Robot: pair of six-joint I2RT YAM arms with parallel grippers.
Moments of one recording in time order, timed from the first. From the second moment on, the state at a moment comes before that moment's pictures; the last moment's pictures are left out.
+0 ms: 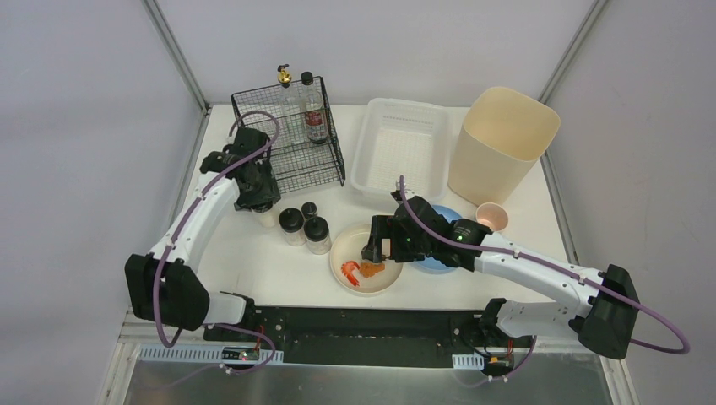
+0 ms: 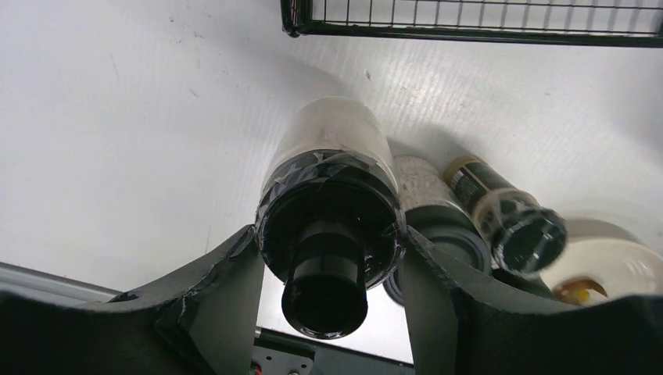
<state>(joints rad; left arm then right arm) -0.20 1.36 1.18 -0.98 -0.23 -0.48 1.02 1.16 0.89 -0.56 0.01 0.84</state>
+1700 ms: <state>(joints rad) -0.20 1.94 2.23 -1.19 -0.24 -0.37 1.03 1.05 0.85 -0.59 0.05 0.86</state>
